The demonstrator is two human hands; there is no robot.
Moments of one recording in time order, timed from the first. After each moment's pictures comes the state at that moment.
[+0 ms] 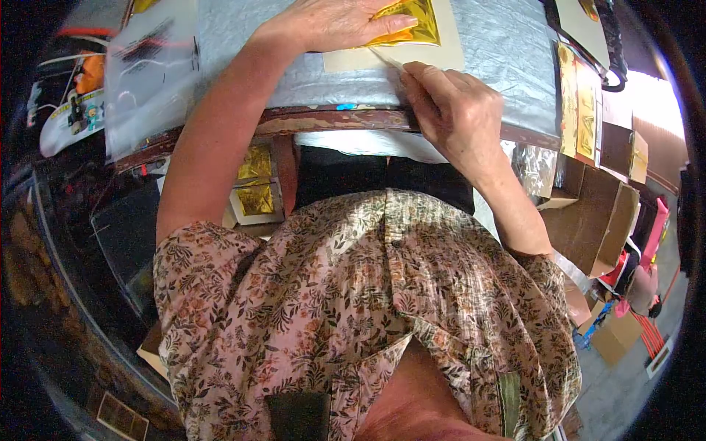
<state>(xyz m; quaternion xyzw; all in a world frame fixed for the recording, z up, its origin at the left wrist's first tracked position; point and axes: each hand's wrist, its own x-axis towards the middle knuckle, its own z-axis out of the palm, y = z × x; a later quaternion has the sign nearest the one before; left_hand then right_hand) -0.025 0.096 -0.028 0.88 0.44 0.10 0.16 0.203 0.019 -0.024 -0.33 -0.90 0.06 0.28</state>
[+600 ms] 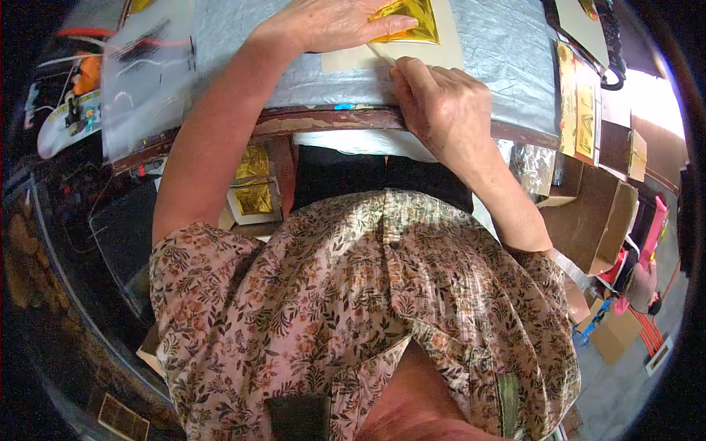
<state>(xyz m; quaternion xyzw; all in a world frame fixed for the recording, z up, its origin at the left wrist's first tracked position) -0.024 0.094 -0.026 0.88 0.45 0.09 0.15 0.193 0.021 -0.035 -0.33 -0.91 0.00 0.23</state>
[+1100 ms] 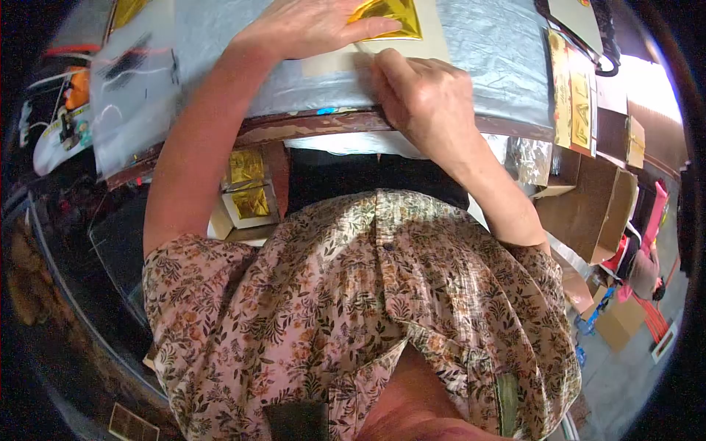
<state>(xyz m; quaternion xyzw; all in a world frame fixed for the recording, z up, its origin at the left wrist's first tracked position) -0.022 0.097 -0.031 0.88 0.43 0.11 0.15 0.192 0.027 -0.037 -0.35 -0.90 0.03 0.24</state>
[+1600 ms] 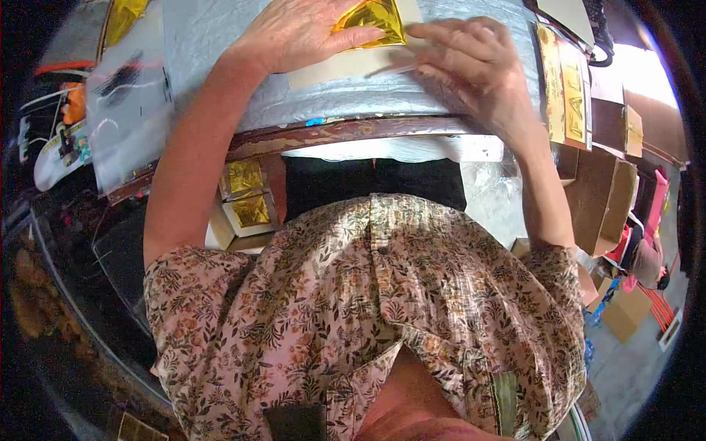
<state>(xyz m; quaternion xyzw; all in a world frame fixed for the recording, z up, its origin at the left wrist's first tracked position) -0.019 0.098 -0.033 0.89 0.44 0.10 0.11 0.265 0.080 -0.002 -0.24 -0.95 0.03 0.20</state>
